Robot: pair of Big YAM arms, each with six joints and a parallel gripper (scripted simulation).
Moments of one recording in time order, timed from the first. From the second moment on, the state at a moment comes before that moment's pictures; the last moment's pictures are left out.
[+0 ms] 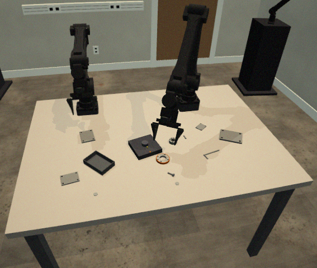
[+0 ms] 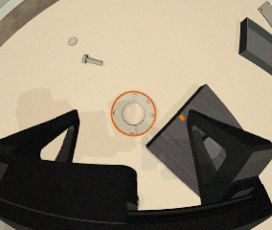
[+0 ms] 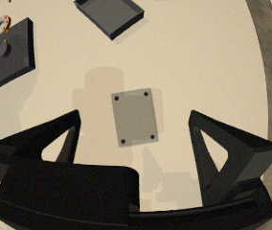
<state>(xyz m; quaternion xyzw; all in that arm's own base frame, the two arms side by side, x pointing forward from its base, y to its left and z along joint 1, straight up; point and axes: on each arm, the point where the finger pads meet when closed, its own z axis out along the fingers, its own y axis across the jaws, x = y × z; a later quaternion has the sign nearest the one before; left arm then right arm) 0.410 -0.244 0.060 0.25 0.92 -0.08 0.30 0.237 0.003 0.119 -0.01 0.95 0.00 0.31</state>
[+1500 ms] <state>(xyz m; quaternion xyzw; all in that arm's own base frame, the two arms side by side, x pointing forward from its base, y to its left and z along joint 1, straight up) 0.425 -0.253 0.010 0.83 0.54 0.04 0.08 0.274 0.197 0.224 -0.25 0.78 0.18 0.55</state>
